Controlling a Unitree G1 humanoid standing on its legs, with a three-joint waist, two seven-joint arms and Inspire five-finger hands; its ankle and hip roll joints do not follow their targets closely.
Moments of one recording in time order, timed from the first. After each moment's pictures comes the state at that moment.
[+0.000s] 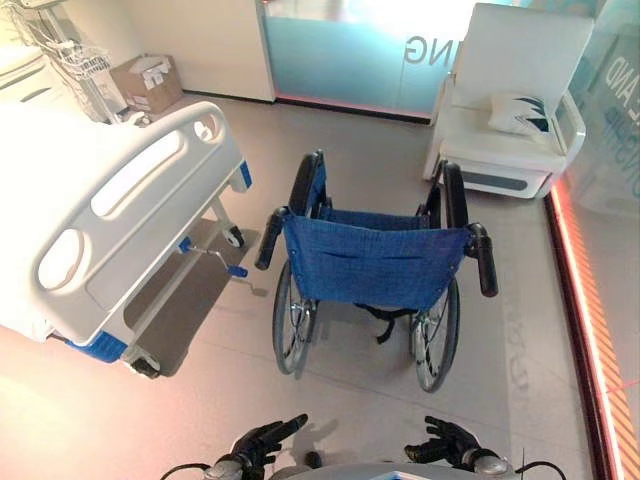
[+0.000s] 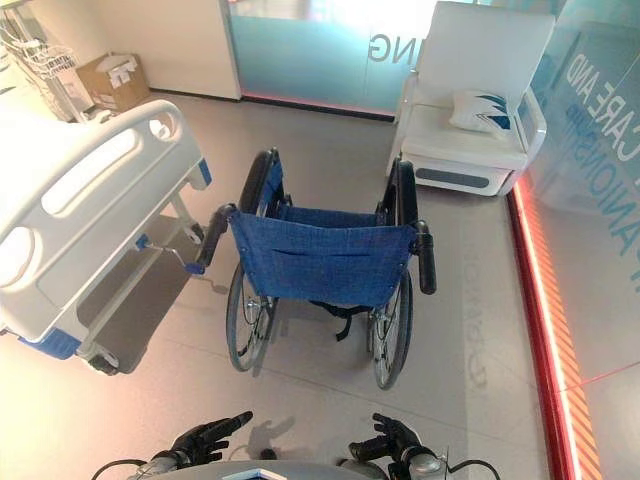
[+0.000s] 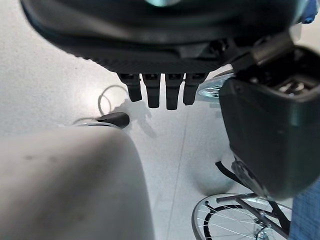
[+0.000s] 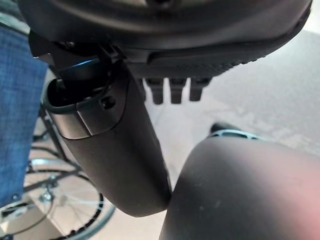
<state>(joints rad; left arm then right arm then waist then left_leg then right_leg) 0.01 0.24 -0.29 1.23 -0.29 -0.10 -0.11 -0.01 -0.22 0.24 1.23 0.12 -0.11 0.10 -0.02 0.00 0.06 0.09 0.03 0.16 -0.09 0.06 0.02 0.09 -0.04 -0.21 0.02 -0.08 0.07</state>
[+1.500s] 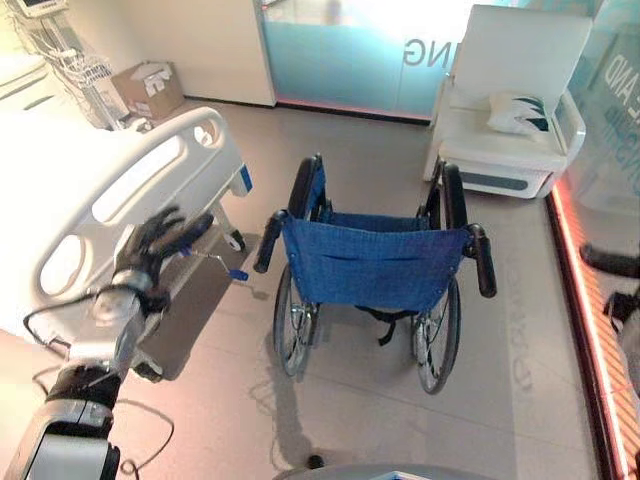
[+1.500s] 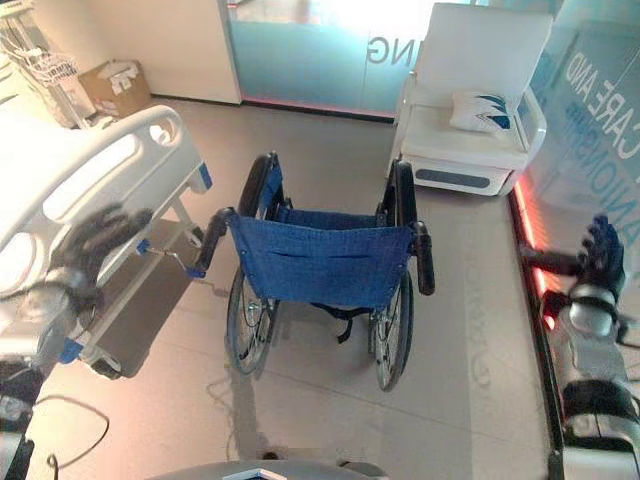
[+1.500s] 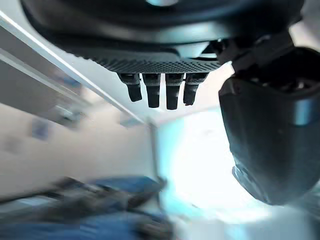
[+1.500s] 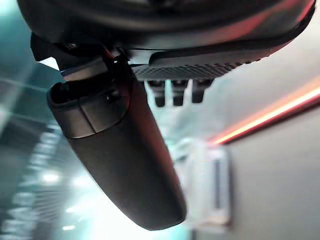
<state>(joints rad) -0.41 0.81 -0.10 0.49 -0.59 0.00 0.00 -0.35 -0.81 -0.11 0.56 0.57 0.00 -0.37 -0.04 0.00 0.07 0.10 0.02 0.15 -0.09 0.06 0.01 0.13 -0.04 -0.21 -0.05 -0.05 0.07</state>
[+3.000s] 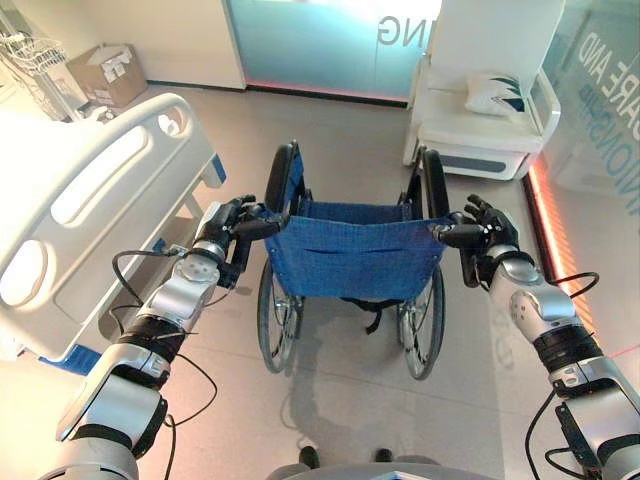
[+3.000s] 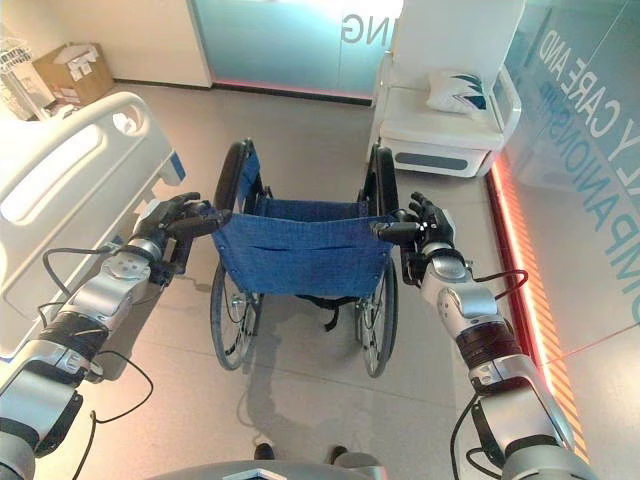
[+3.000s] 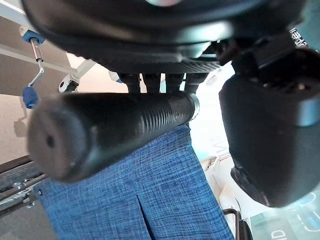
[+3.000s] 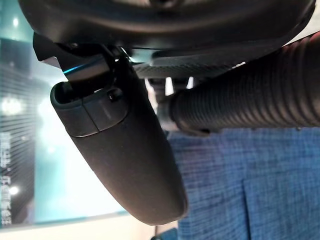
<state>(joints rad) -0.60 0.67 -0.43 0.59 -0.35 0.17 0.12 -0.55 -0.58 0.29 0.43 0.72 0.27 -0.34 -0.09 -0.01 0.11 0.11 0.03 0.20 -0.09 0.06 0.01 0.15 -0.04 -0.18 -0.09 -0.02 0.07</state>
